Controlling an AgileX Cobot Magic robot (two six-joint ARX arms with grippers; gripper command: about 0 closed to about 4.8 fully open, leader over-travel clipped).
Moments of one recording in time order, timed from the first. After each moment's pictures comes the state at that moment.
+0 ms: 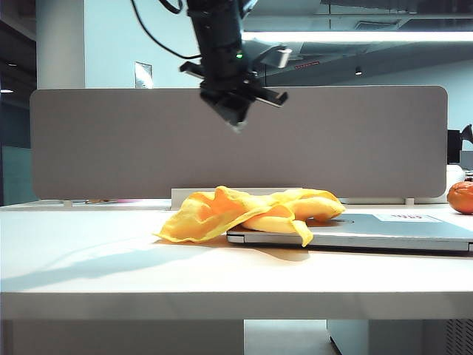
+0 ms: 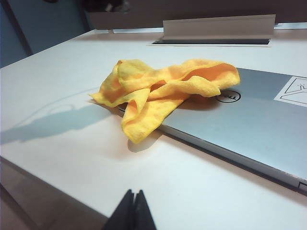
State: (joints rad) left arm -0.67 1.97 1.76 -0.46 -0.40 0.24; right arm 0.01 0.00 0.01 -0.13 -0.52 0.08
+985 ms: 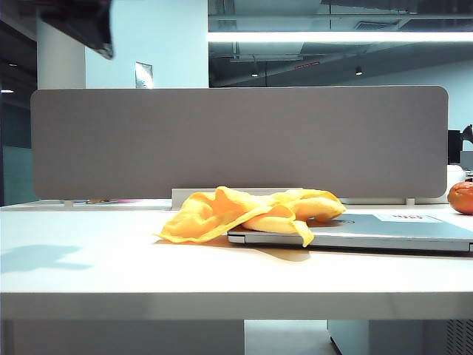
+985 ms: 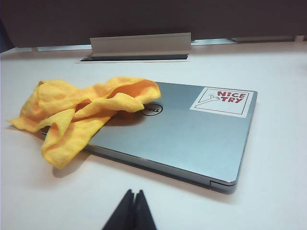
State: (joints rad) left arm -0.47 1.22 1.14 -0.40 -0.25 0.05; right arm 0.01 0.00 0.01 -0.09 -0.23 0.08
